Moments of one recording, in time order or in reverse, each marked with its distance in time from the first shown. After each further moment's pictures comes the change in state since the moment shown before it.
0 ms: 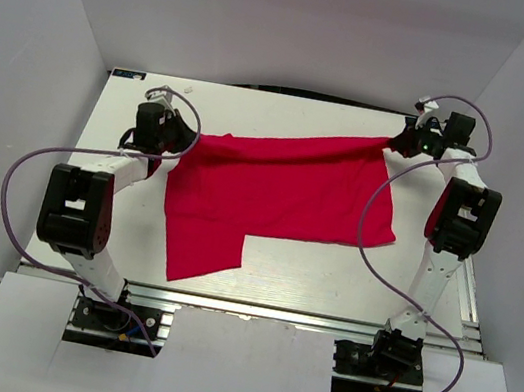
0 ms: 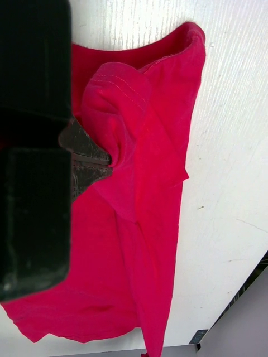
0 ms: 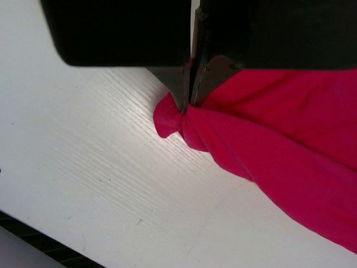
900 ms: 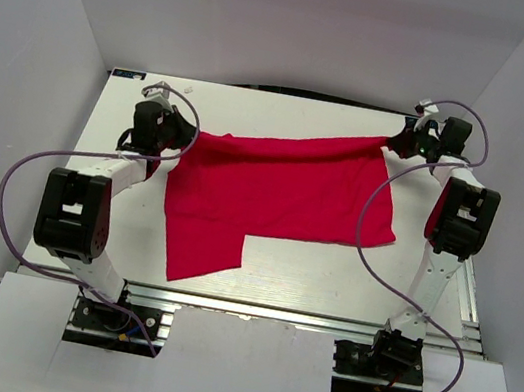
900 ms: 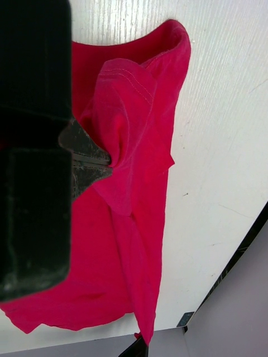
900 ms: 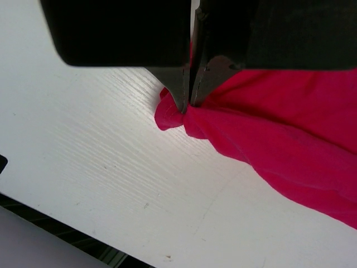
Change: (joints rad) left arm 0.000 -0.034 -0.016 0.058 -0.010 -0.021; right arm 0.006 -0.019 -0.126 0.248 0.003 0.108
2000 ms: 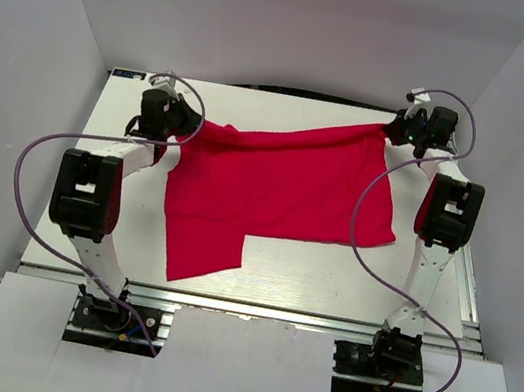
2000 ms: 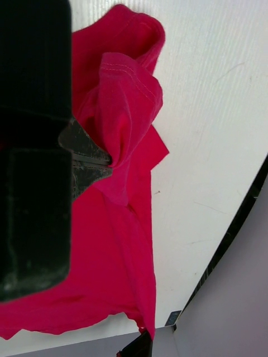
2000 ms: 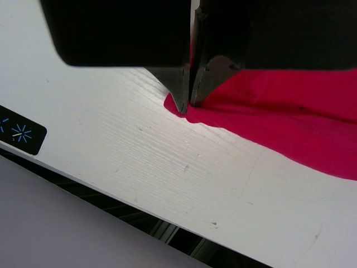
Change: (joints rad) left arm 0.000 0.176 0.182 0.027 0.015 0.006; right arm 0.067 0.114 0.163 0.061 0.206 0.069
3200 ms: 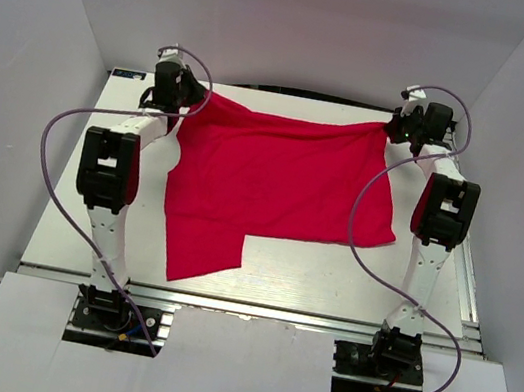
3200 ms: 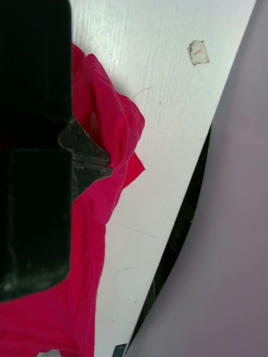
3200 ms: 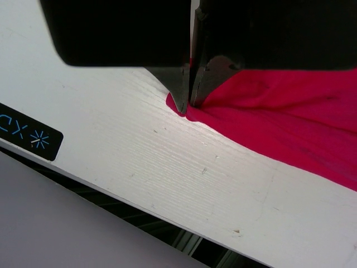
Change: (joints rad) left arm 0.000 0.316 0.455 -0.090 -0.135 0.047; right arm 0.024 0.023 0.066 -0.087 0.121 -0.056
